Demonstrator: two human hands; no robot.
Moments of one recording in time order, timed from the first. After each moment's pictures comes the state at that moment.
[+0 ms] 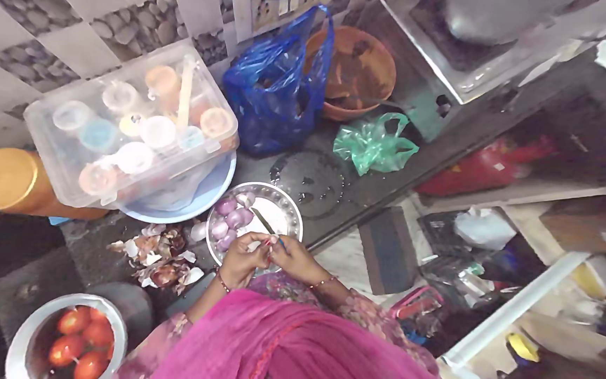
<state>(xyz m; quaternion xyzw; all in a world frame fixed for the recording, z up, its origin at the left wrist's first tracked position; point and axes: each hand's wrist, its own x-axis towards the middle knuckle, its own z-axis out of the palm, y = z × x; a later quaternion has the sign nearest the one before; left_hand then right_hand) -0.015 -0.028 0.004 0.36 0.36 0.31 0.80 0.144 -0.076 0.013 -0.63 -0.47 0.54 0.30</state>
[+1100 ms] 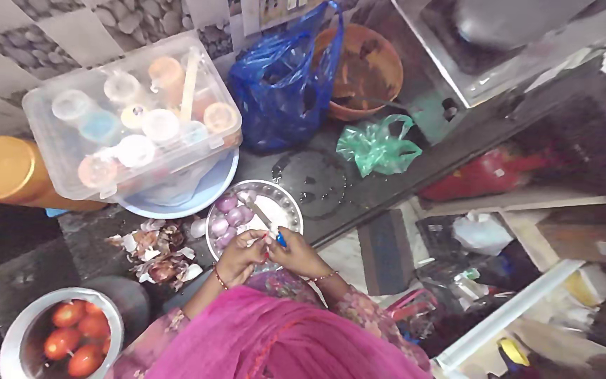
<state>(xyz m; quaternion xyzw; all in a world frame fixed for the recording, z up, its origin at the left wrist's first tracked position) -0.018 -0.023 0.002 0.29 0.34 0.30 0.84 0.152 -0.066 0.012 -0.63 -0.54 0.49 0.25</state>
